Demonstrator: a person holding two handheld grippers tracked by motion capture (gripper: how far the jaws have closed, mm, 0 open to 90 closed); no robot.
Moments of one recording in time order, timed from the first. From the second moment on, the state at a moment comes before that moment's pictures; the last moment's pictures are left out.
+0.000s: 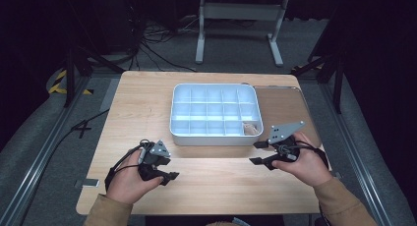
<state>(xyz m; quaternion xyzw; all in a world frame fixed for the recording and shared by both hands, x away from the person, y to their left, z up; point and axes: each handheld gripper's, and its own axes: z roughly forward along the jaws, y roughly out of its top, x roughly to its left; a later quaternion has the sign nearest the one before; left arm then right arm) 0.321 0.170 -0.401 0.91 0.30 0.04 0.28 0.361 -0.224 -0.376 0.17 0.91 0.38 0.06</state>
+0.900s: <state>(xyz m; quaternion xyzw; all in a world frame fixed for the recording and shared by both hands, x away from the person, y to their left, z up) 0.324 0.166 -0.407 0.92 0.30 0.04 0.27 0.356 -0.222 -0.449 0.21 0.91 0.37 0.04</state>
